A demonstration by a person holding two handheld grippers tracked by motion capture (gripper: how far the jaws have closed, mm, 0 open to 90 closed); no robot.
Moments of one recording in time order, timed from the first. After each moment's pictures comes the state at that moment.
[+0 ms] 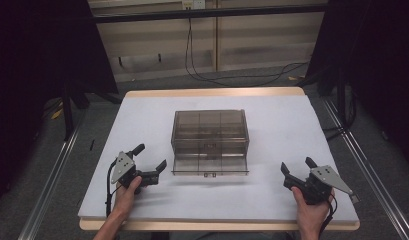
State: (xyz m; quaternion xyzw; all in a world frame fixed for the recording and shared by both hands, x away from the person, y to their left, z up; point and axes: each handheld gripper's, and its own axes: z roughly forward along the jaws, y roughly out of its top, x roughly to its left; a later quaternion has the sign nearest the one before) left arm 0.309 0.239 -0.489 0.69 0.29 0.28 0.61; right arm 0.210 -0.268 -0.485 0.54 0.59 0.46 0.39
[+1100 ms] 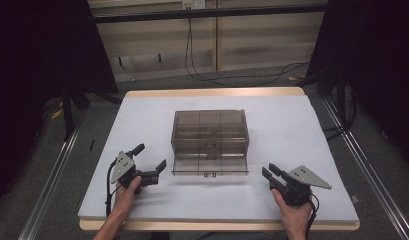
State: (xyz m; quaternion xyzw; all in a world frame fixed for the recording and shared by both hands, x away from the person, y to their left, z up) left arm 0.310 0.239 -0.489 0.68 0.30 0.27 0.61; right arm 0.209 -0.220 -0.479 0.49 0.66 0.50 0.28
